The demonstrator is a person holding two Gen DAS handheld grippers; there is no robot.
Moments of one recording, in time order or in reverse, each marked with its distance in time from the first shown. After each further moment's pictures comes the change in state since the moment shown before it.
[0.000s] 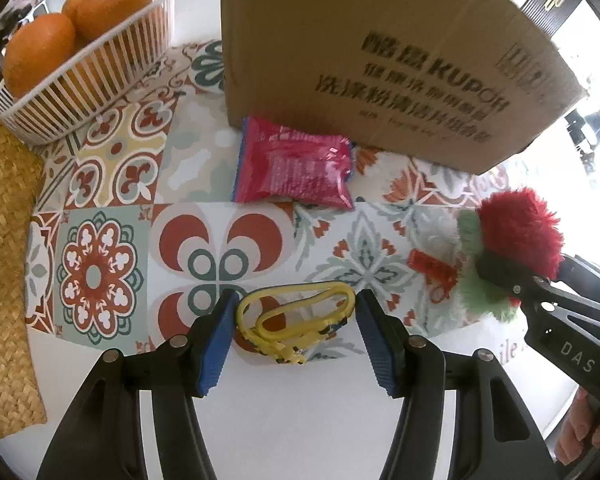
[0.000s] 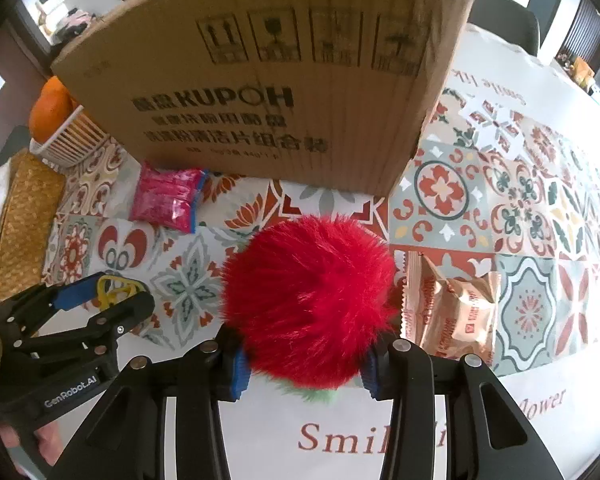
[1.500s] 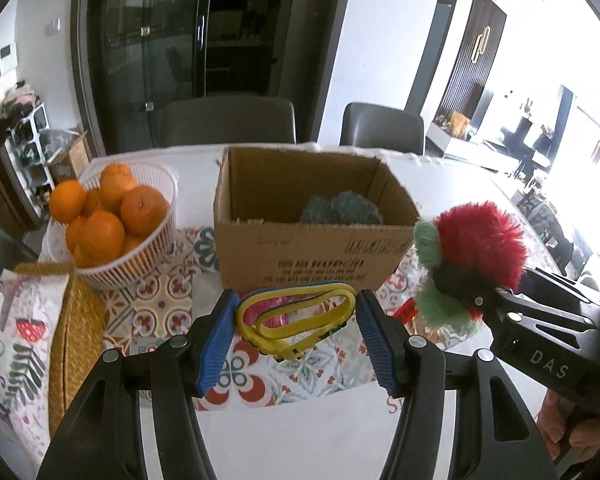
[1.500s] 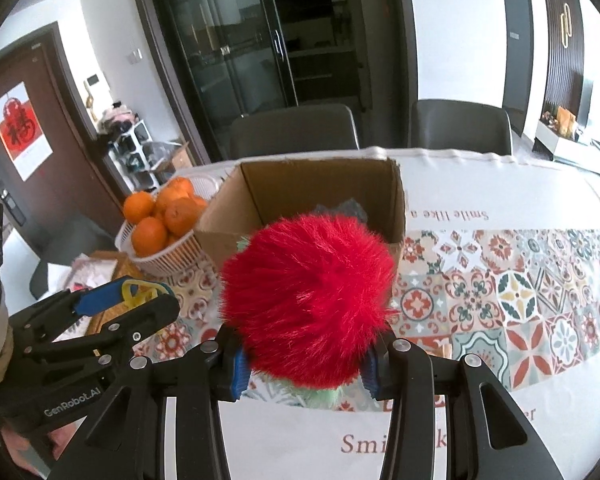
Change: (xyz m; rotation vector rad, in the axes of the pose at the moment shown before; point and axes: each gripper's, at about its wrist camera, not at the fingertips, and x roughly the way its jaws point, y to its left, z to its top) left arm -0.189 -0.037 0.003 0.144 -0.442 -0.073; right arm -0.176 0.015 -0.010 0.023 -0.444 0.081
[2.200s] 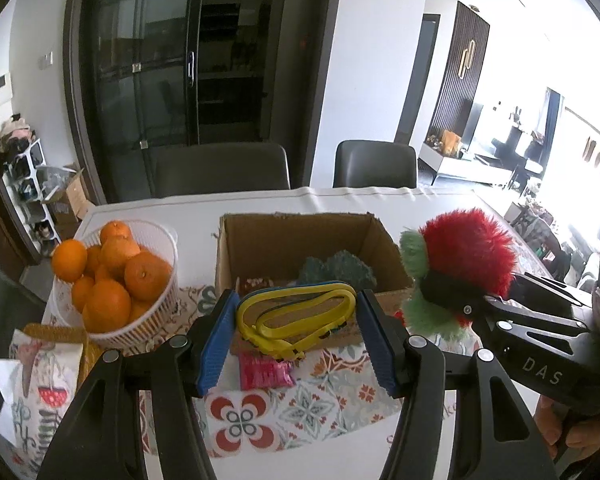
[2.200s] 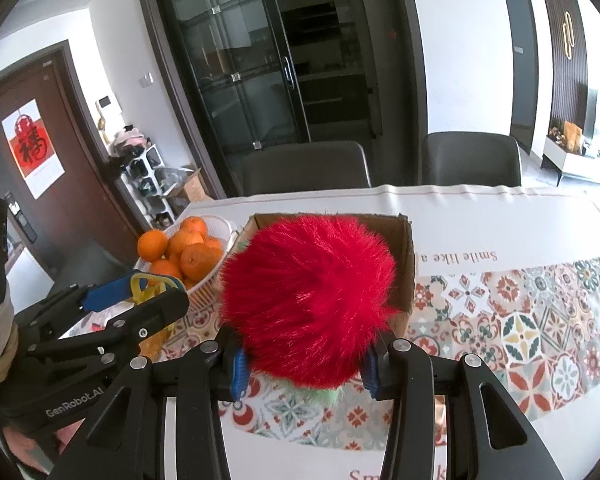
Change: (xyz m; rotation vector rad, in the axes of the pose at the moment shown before) left arm -0.013 -0.002 0.051 0.049 -0.100 -0.003; right arm -0.009 0.001 0.043 -0.003 -0.082 0.040
